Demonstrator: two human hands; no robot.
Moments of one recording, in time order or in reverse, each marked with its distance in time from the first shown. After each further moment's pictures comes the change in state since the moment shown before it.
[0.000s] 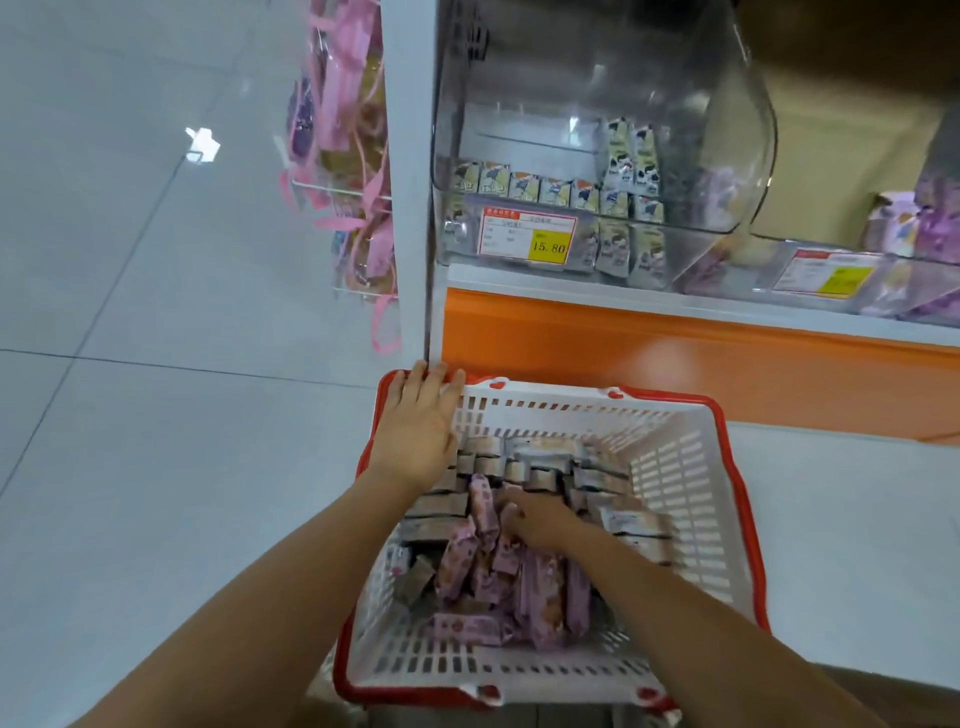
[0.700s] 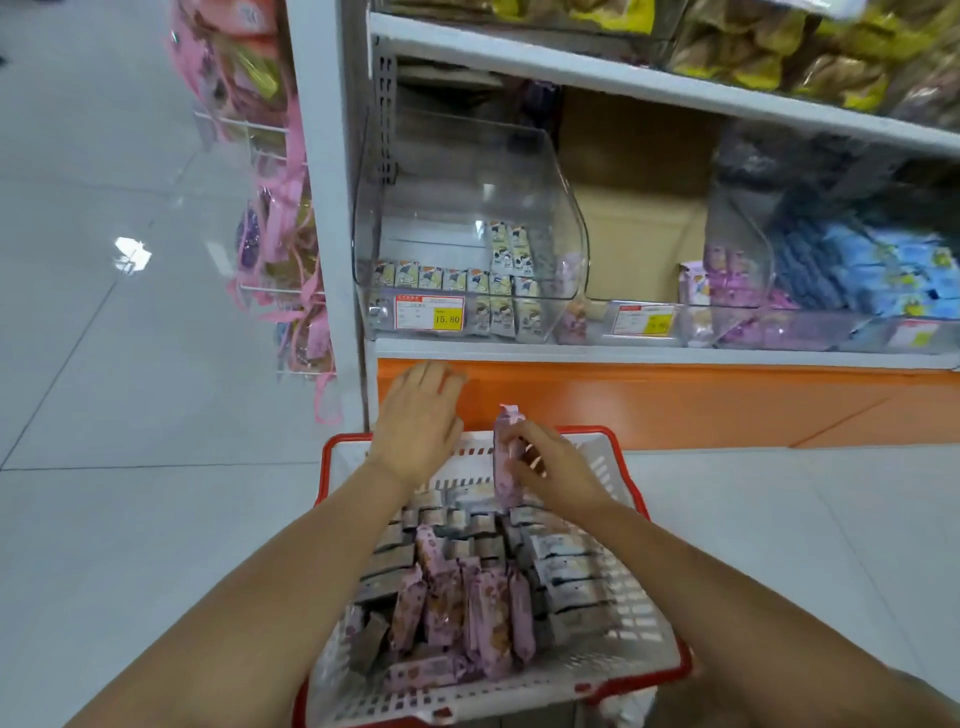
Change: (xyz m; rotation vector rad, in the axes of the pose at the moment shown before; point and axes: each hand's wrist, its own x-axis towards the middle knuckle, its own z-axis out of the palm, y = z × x) left_hand 0.010 0.061 -0.097 -0.106 0.431 0.305; right_hand -0.118 0.017 -0.087 0.237 0.817 -0.231
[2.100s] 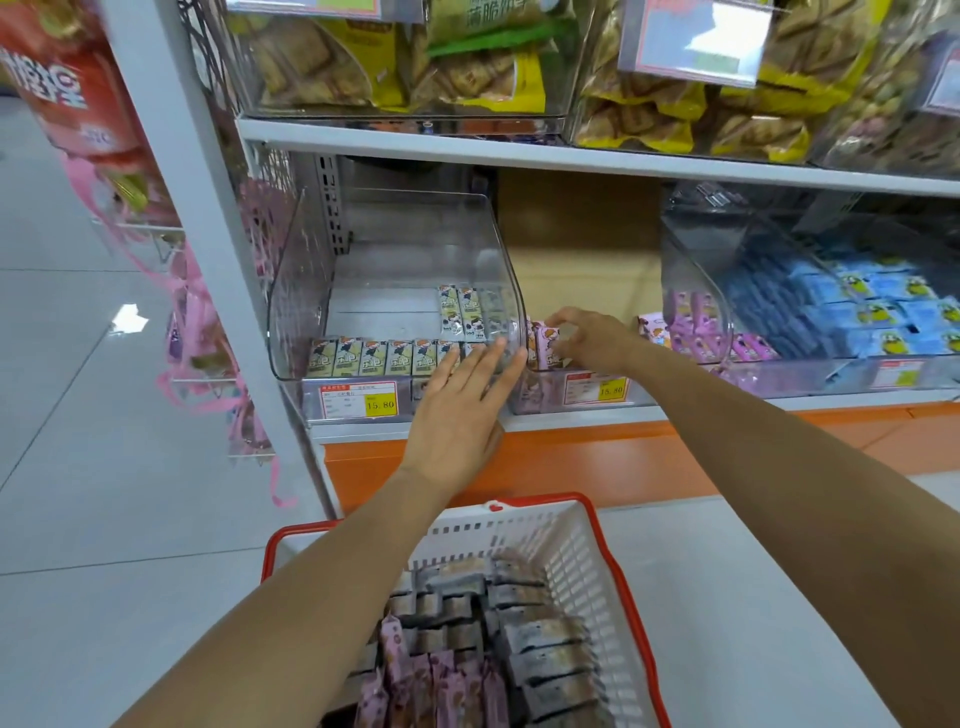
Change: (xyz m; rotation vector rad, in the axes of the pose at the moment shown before) left_hand 0.113 0.067 -0.007 0.185 0.073 0.132; right_hand 0.150 0.017 -0.203 -0.323 -0.033 0.218
